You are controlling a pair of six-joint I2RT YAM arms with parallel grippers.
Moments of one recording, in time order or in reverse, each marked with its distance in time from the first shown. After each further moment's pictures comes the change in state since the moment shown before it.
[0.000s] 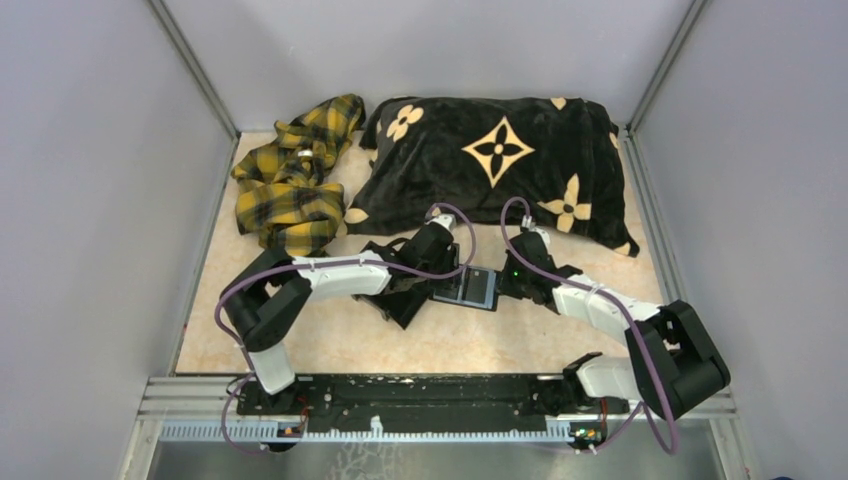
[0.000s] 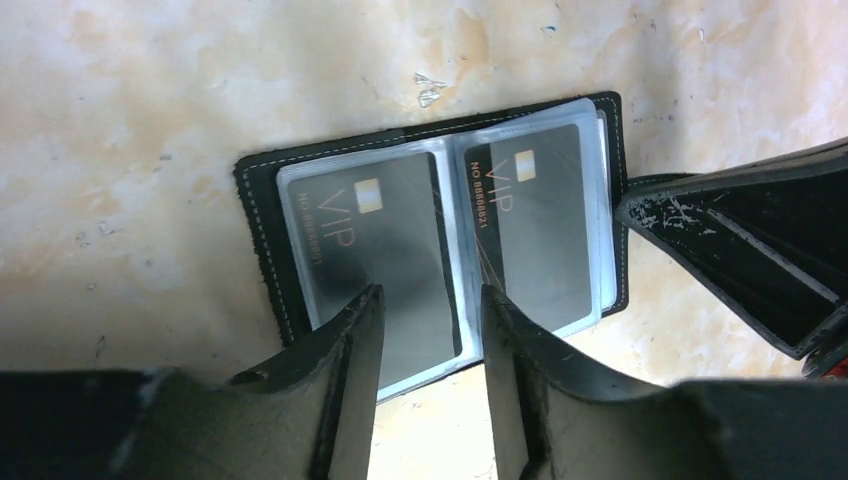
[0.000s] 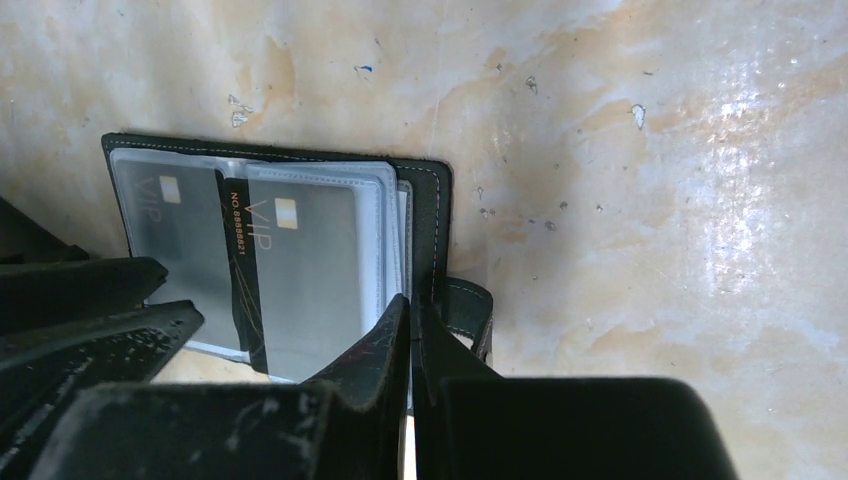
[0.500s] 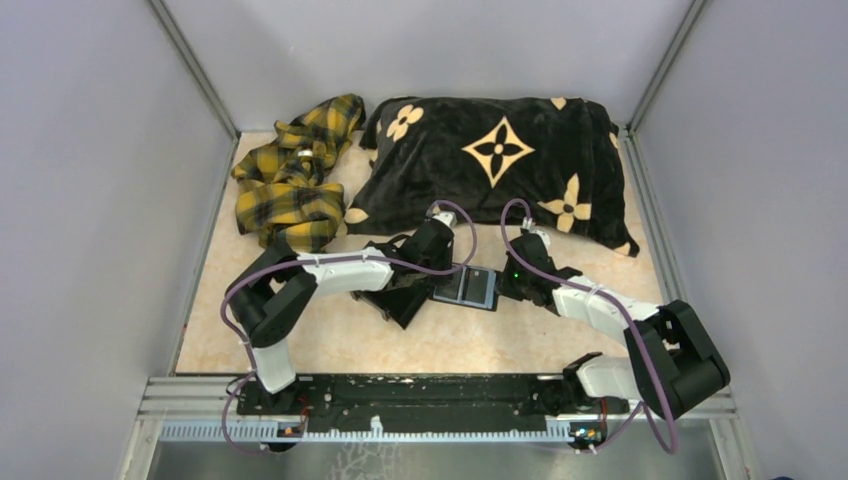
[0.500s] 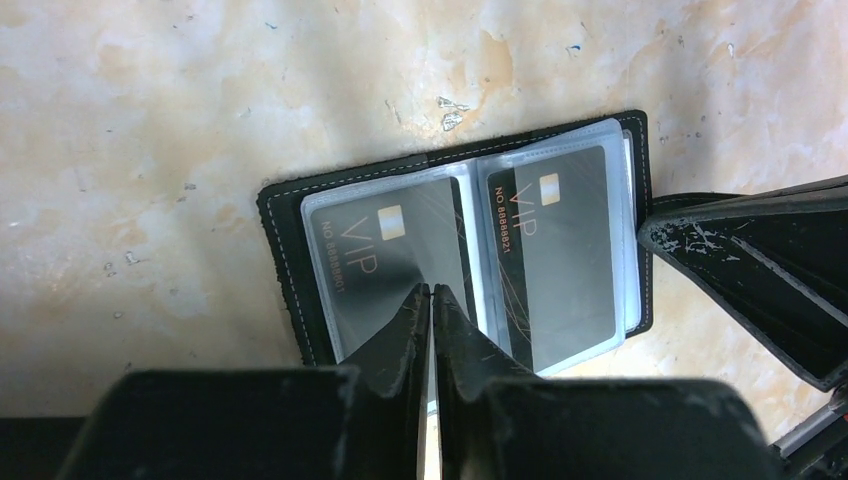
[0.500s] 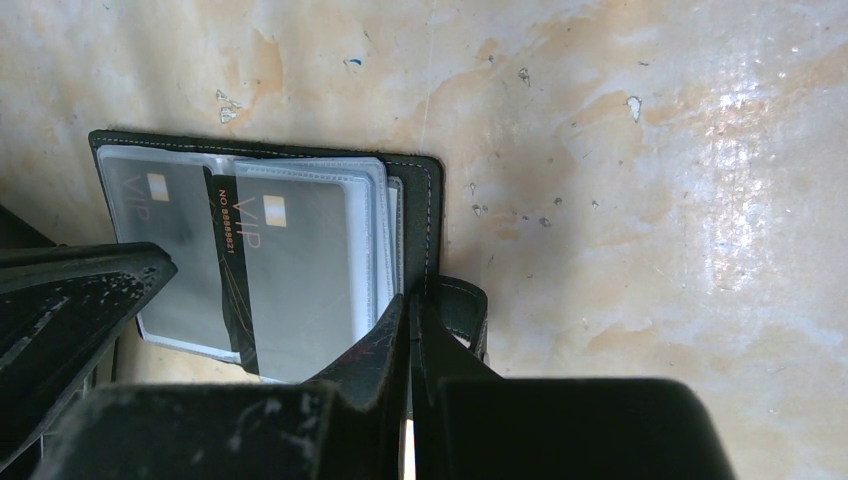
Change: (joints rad) left arm 0.022 0.019 0.011 -0.003 -0.013 0.034; right arm 0.000 0.007 -0.018 0.021 0.000 0.005
